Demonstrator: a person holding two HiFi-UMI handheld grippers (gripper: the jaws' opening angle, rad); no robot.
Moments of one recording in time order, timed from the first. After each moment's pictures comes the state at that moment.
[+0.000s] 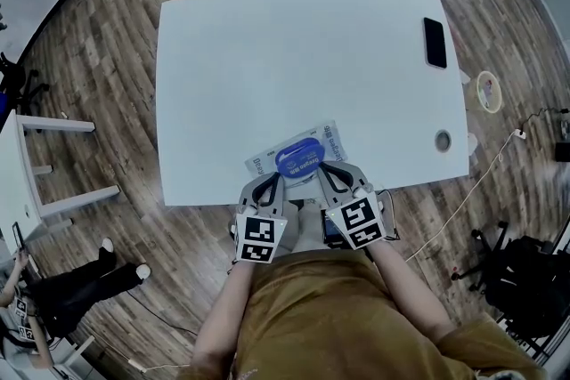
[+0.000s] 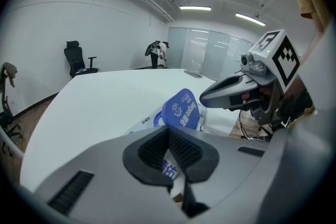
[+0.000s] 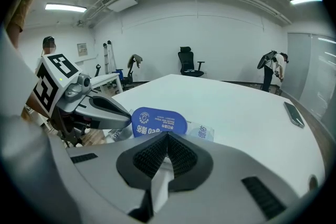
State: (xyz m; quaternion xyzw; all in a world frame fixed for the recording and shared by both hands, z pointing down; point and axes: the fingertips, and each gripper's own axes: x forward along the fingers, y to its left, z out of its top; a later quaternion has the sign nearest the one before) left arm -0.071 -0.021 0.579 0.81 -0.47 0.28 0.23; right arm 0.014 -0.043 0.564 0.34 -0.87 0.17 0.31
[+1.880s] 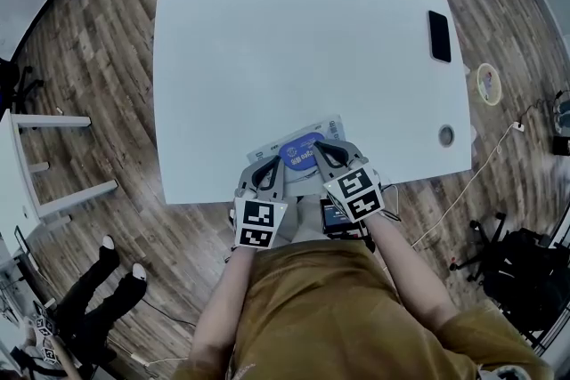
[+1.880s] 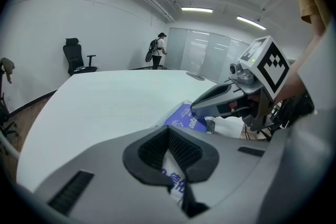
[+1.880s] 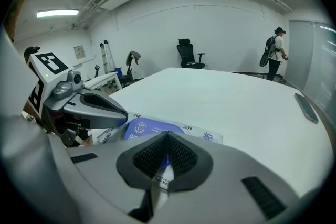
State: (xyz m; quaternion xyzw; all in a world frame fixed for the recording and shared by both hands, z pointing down) left arm -0.077 -0.051 0.581 0.81 -0.46 0.27 0.24; right arm -0.003 -0.080 0.588 0.32 -0.87 0.21 0.32
